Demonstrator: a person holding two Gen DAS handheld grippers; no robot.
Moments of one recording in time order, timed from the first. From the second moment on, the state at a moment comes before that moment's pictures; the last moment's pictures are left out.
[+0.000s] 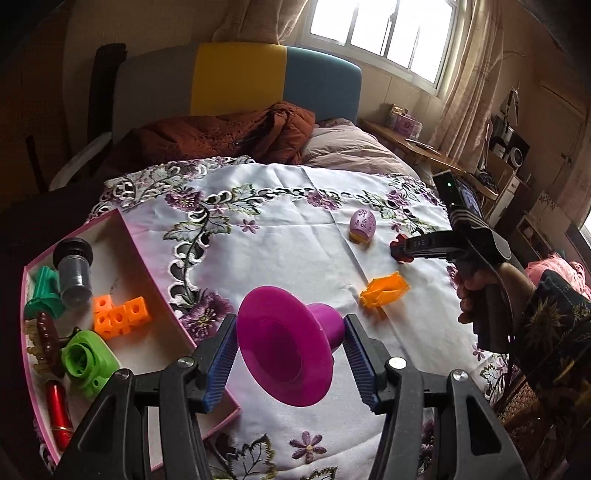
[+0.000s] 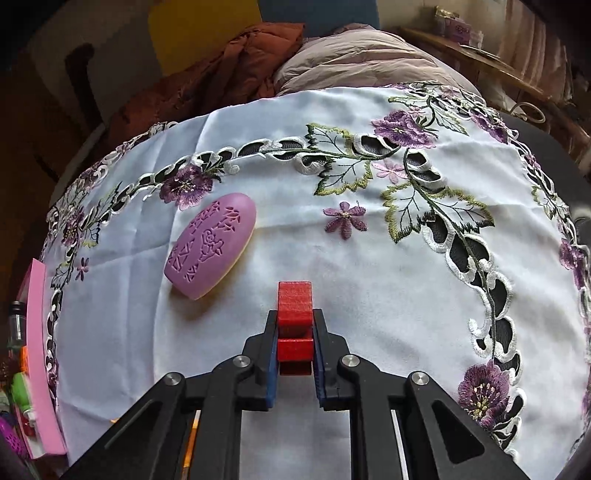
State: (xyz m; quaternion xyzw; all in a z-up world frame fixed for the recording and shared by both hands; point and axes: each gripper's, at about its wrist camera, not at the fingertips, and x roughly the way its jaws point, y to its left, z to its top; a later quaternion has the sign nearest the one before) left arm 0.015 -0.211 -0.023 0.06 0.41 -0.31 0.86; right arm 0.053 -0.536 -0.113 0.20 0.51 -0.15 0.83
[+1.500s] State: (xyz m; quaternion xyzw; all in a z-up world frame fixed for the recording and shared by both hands) left arm 0.138 -0.059 -0.034 -0.13 0.46 -0.16 0.86; right arm 0.064 -0.506 -0.112 0.06 0.51 -0.16 0.84
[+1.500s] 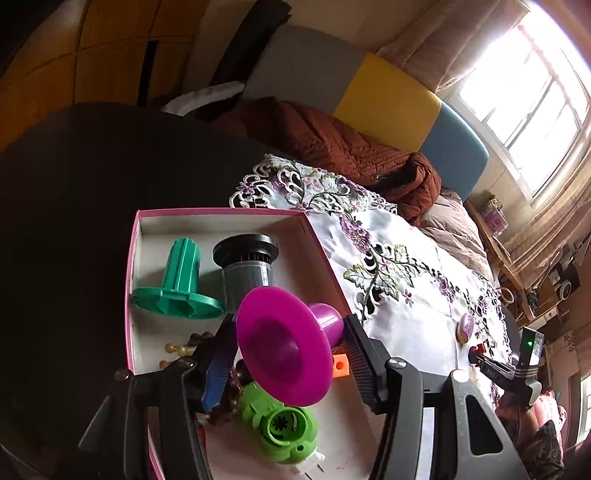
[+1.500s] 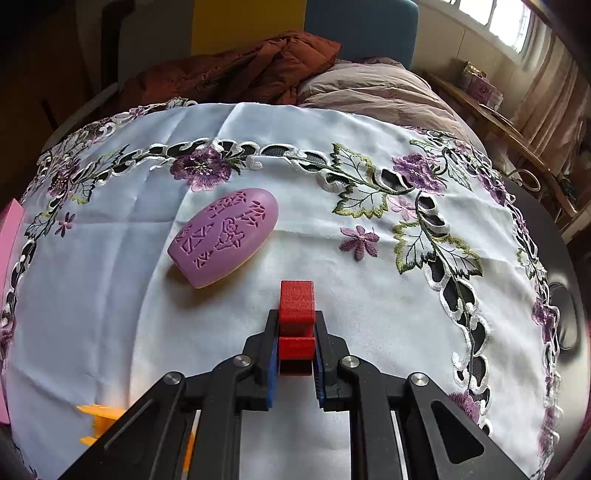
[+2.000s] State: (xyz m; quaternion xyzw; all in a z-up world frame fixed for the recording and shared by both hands) left arm 0.156 -0.071 -0.054 -0.08 0.49 -0.15 0.86; right arm 0.064 -0.505 -0.112 0.05 0.51 -0.16 0.84
